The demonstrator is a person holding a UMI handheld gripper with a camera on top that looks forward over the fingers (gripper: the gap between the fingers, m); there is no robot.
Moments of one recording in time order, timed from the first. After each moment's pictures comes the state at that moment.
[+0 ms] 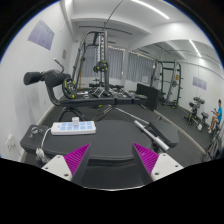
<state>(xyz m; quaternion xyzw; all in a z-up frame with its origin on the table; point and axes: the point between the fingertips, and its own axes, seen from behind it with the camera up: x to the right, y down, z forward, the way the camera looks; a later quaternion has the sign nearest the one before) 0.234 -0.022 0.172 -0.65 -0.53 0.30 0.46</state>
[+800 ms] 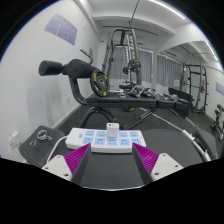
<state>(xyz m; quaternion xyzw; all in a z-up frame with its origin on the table) -0.013 -0.162 0.063 -0.57 -0.61 0.39 0.40</state>
